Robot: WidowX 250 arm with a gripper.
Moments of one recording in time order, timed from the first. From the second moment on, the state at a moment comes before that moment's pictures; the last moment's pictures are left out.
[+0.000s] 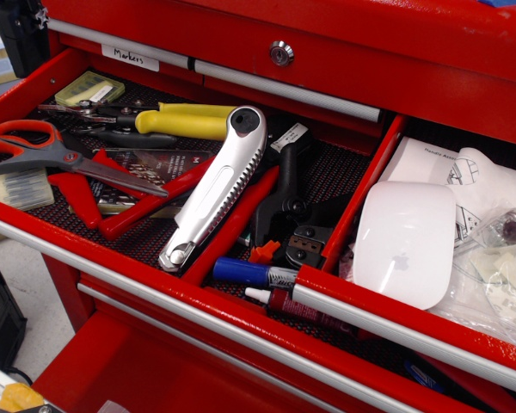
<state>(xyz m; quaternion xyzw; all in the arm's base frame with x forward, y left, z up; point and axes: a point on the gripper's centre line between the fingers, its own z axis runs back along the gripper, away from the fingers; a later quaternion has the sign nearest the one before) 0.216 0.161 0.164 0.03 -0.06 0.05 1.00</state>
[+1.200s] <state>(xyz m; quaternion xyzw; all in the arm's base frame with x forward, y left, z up) 0.257 -0.039 0.109 0.04 -0.14 0.06 0.99</state>
